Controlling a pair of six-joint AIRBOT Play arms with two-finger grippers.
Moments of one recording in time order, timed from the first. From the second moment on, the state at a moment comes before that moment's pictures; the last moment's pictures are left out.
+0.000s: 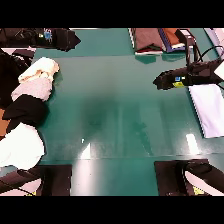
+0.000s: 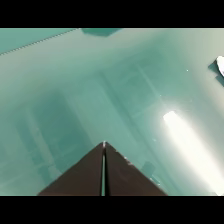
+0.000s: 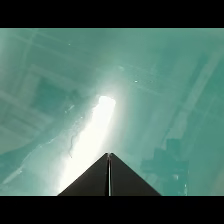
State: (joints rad) left arm -0.37 -1.24 1.72 1.20 -1.02 -1.48; right arm 0.24 -0.99 1.22 -1.26 1.15 1.52
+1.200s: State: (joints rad) left arm -0.14 -1.43 1.72 1.60 -0.90 -1.60; right arm 0.24 -0.99 1.22 -1.26 1.15 1.52
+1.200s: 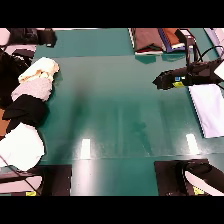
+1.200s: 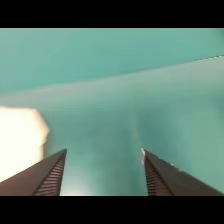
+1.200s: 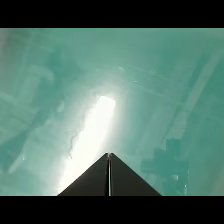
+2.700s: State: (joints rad) left arm -0.04 -1.34 2.04 1.63 -0.86 -1.54; right arm 0.24 -0.99 1.61 -1.39 1.12 1.52
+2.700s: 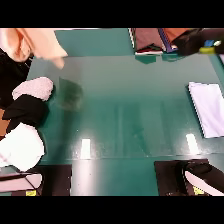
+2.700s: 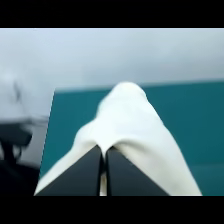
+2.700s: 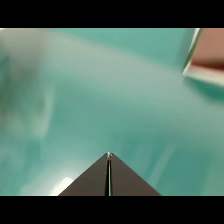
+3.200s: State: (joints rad) left arm -0.54 -1.17 1.90 1.51 -1.04 -1.46; right arm 0.24 -0.99 1.83 -1.46 1.14 1.52
